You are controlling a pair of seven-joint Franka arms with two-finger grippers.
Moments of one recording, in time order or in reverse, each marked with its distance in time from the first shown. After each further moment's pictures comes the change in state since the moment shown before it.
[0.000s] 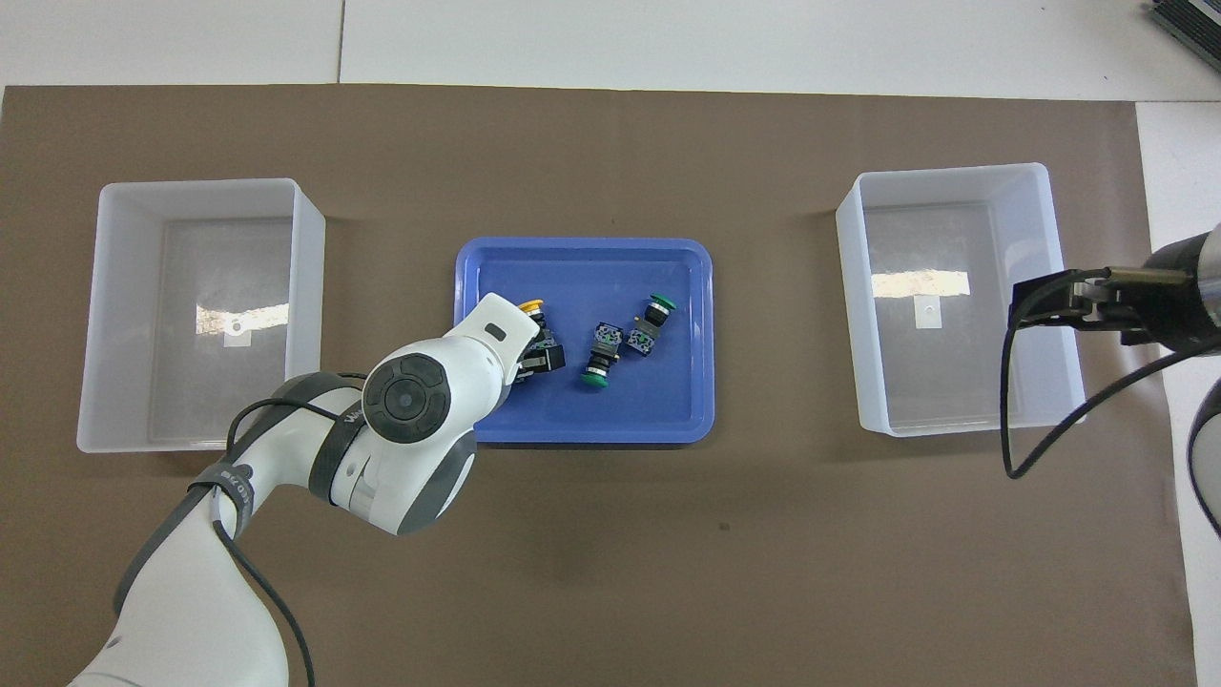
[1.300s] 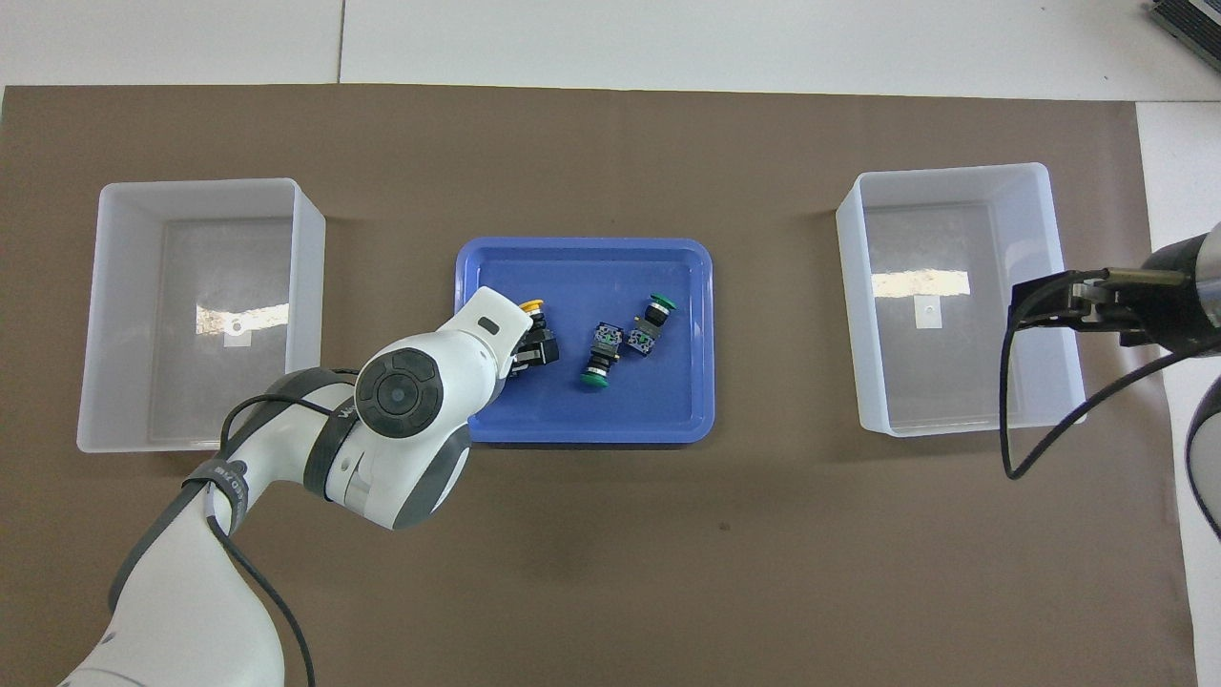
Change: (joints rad) left arm 0.003 -0.001 0.011 0.007 0.000 0.004 -0.001; right arm 0.000 0.000 0.000 -0.004 0.000 0.000 0.000
